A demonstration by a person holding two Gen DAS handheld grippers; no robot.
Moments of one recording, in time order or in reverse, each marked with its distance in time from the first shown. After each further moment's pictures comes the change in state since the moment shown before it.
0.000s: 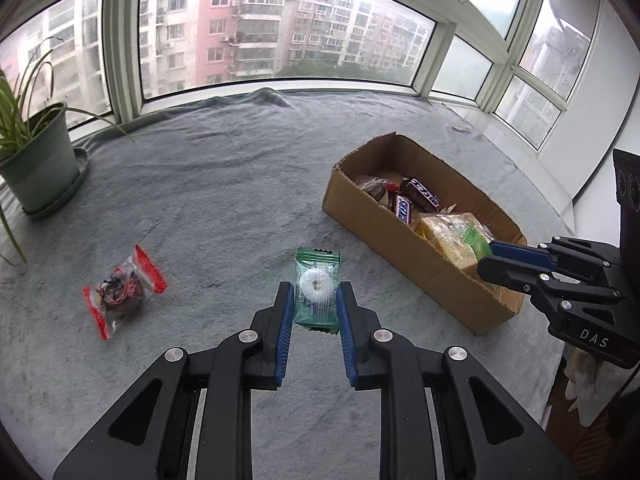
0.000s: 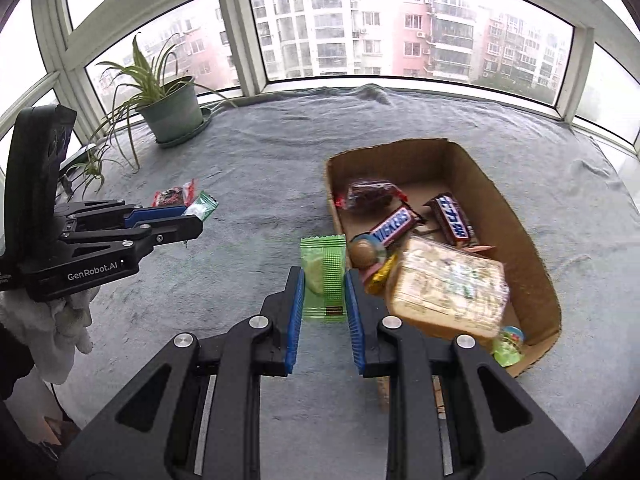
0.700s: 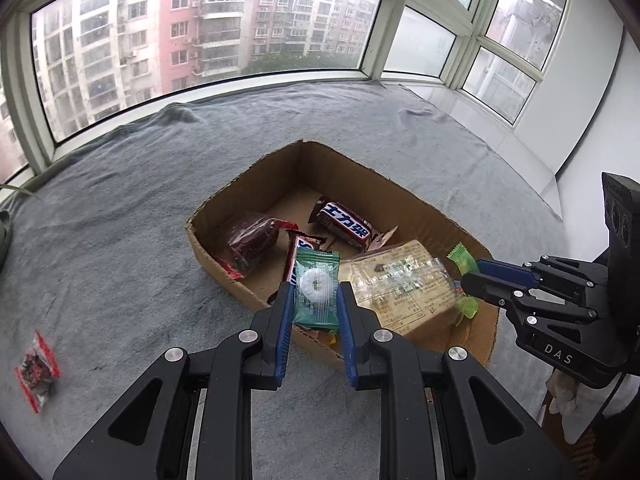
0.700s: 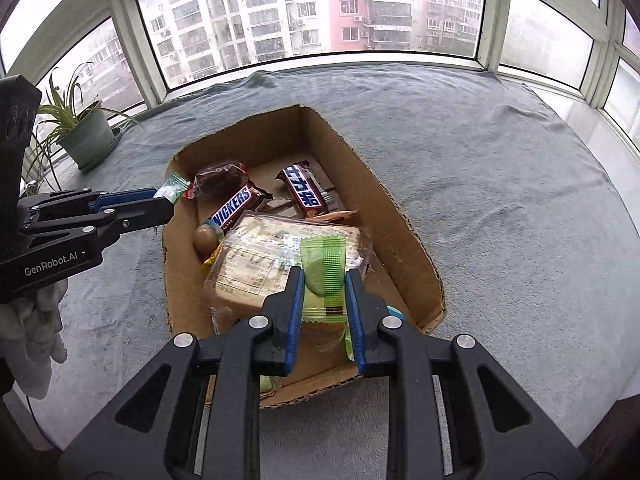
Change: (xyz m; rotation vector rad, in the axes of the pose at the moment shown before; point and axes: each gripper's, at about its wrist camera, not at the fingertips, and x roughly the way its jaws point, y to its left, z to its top) left arm 0.068 -0.098 0.049 0.116 0.045 -0.067; right arm 0.001 -0.109 -0.023 0.163 0.034 -0.137
